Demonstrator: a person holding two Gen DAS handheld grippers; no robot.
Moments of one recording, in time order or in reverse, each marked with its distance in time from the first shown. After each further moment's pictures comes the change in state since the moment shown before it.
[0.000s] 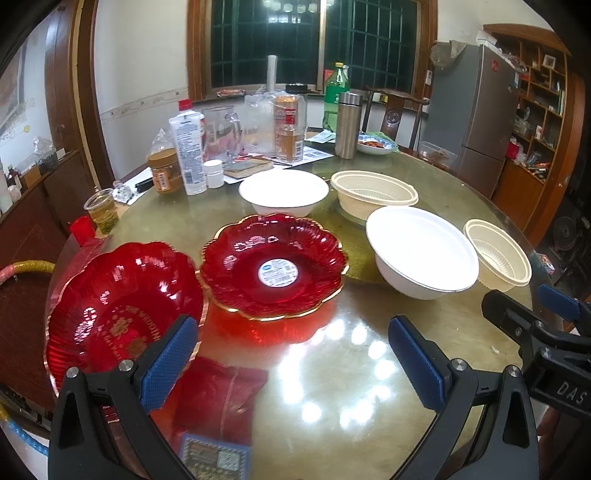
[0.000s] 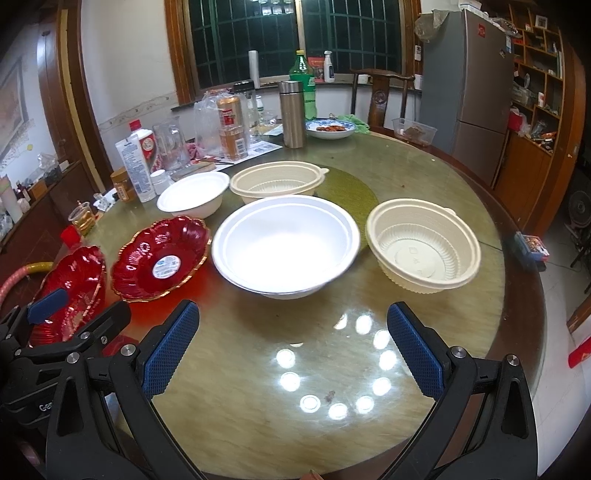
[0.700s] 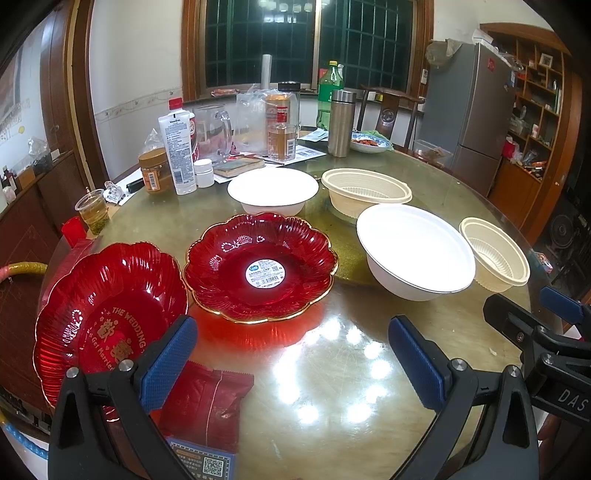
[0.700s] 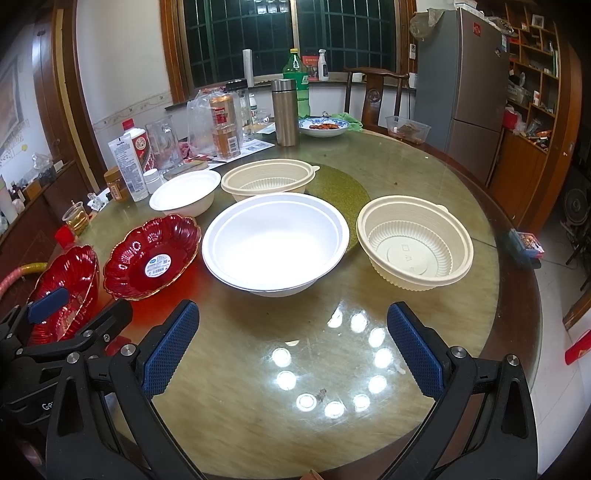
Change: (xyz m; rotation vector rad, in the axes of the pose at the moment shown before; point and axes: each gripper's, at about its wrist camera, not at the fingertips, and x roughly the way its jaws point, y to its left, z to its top) left arm 0.016 -0.017 0.000 0.012 0.000 -0.014; right arm 0.003 -0.008 -0.003 0.005 0.005 -0.039
